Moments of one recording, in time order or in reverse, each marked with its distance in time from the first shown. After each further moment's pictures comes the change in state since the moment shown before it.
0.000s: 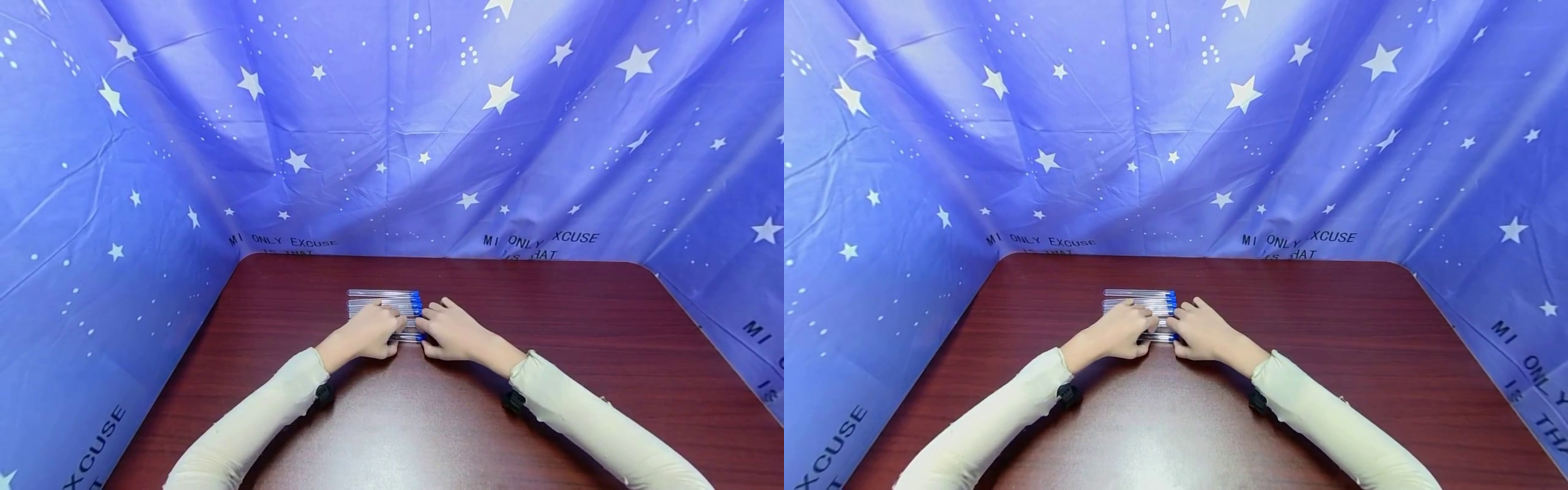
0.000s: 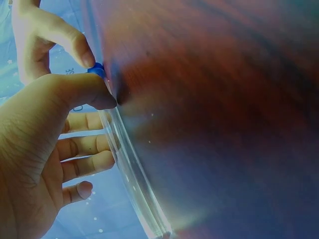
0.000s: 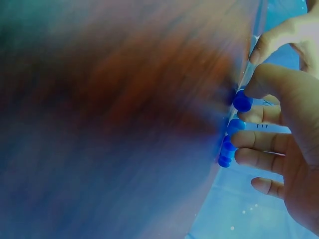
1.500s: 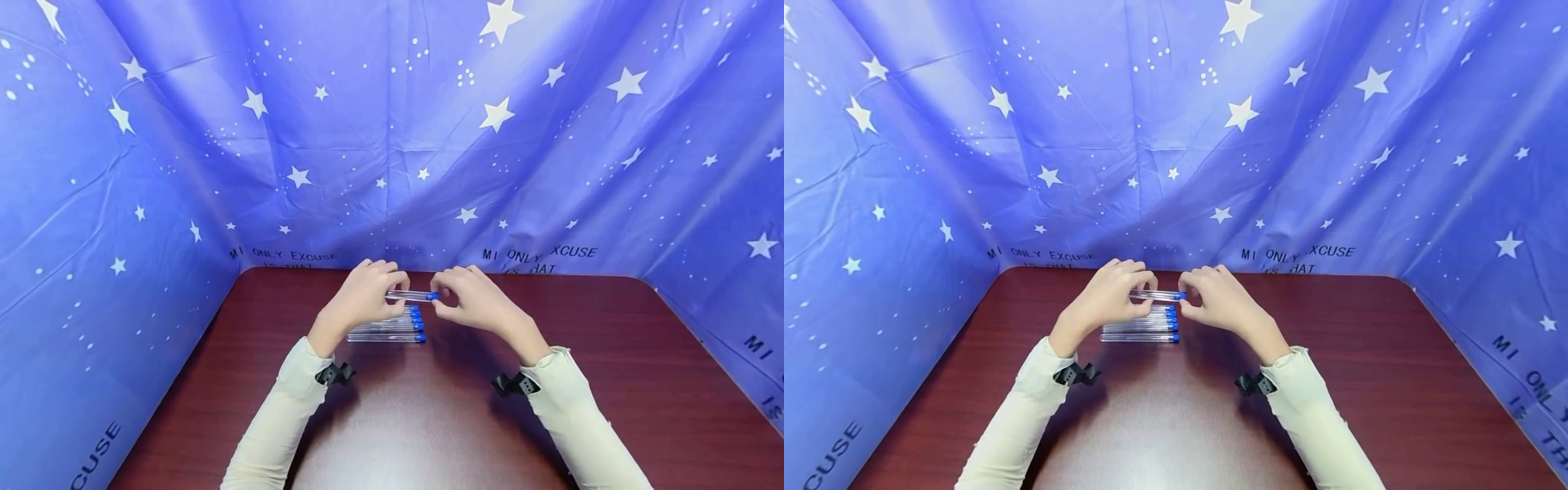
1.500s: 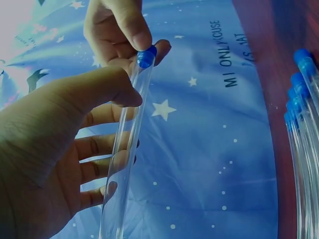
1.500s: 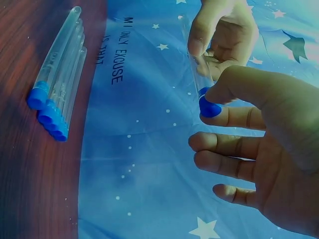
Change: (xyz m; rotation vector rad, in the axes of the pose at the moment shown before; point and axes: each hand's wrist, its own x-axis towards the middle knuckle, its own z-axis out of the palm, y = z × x) left_hand 0.015 -0.026 -0.089 -0.127 0.401 -0.120; right_hand 0.014 0.037 -0.094 0.293 0.114 0.296
